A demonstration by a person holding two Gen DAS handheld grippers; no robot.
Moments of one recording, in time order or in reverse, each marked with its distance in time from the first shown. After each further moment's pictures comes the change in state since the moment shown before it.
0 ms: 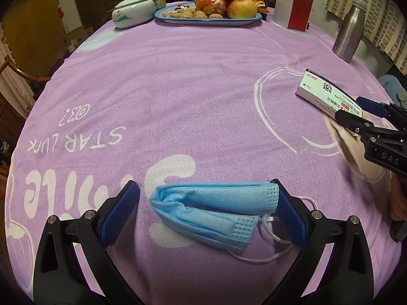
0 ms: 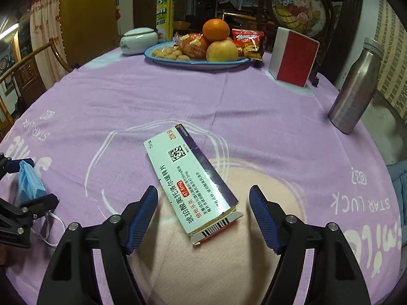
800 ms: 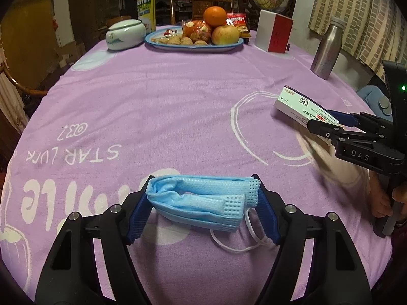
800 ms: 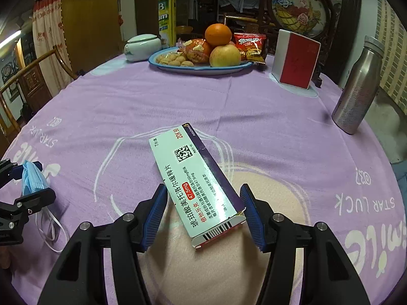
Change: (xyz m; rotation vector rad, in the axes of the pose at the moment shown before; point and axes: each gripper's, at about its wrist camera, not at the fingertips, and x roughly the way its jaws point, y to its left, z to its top) left arm -0.029 -0.004 -0.006 0.008 -0.144 -0.087; right arm -0.008 -0.003 0.003 0.026 -0.030 0.045
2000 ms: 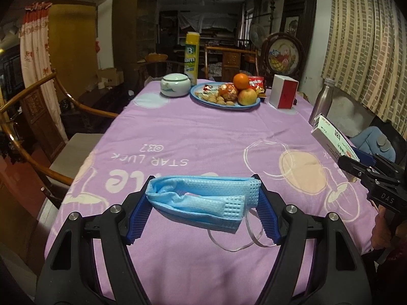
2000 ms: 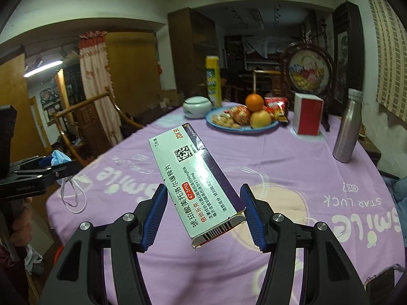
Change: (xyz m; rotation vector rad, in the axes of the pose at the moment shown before) left arm -0.191 0.013 -0.045 -0.114 -0.258 0.137; right arm -0.191 0.039 -0.044 -0.022 -0.308 0.219
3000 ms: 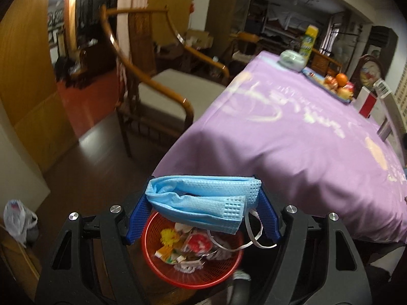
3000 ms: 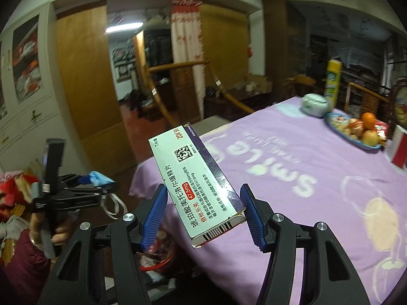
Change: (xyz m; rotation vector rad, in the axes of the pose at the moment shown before) left arm -0.087 0.212 -0.197 -0.365 0.120 0.288; right arm -0.010 0.258 -0.041 -0.282 0.130 0.374
